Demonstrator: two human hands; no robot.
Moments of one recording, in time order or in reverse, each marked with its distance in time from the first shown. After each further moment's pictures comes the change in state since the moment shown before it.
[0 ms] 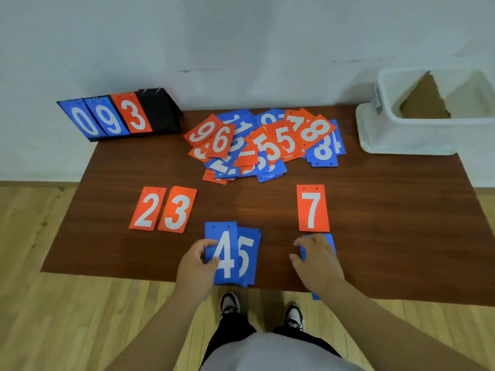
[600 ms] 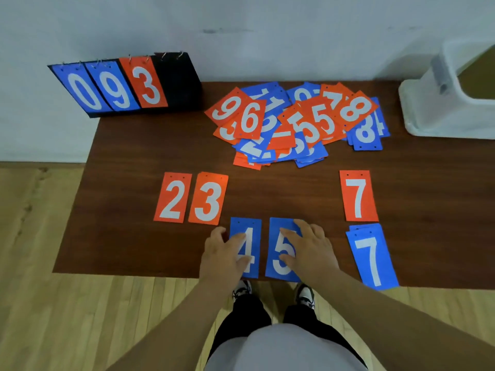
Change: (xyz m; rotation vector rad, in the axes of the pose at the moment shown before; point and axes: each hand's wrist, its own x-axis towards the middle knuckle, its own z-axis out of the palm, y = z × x) left_hand 0.065 -0.068 -0.041 0.678 -0.190 0.235; right_hand 0.017 -0.105 0.081 -0.389 -0.154 -0.132
